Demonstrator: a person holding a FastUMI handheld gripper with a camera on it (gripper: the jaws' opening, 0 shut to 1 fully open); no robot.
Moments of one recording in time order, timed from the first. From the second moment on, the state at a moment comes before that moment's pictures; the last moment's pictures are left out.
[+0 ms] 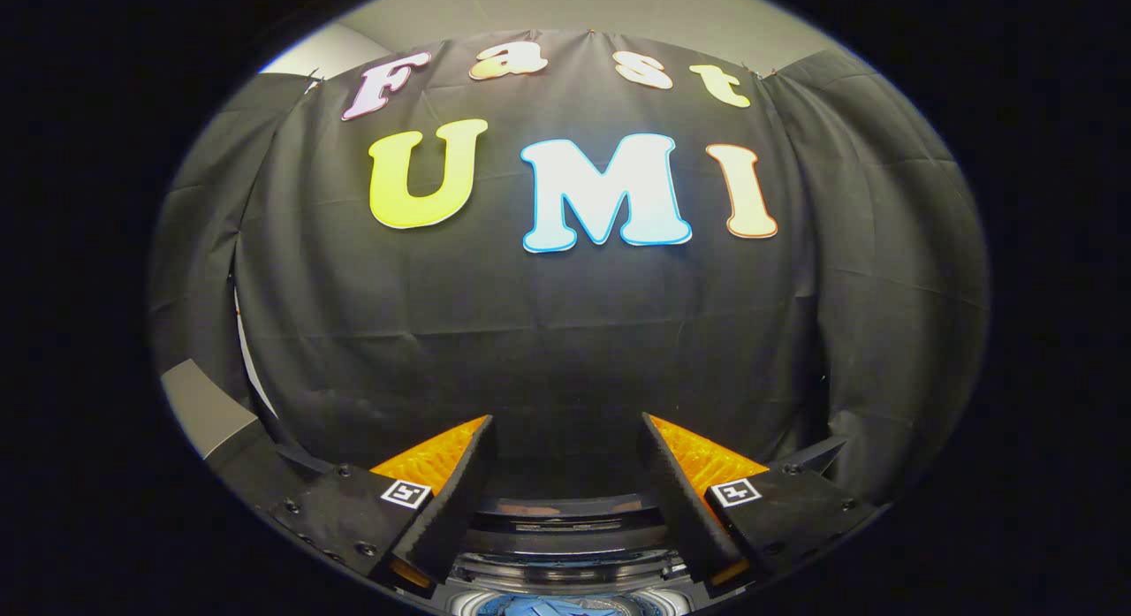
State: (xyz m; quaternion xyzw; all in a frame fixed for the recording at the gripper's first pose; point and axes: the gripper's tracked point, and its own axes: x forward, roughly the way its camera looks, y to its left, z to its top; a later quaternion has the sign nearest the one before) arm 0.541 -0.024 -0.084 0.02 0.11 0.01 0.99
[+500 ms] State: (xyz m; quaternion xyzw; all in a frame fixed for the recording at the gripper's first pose) arm 0.504 -0.025 -0.084 0.02 0.10 0.01 0.99
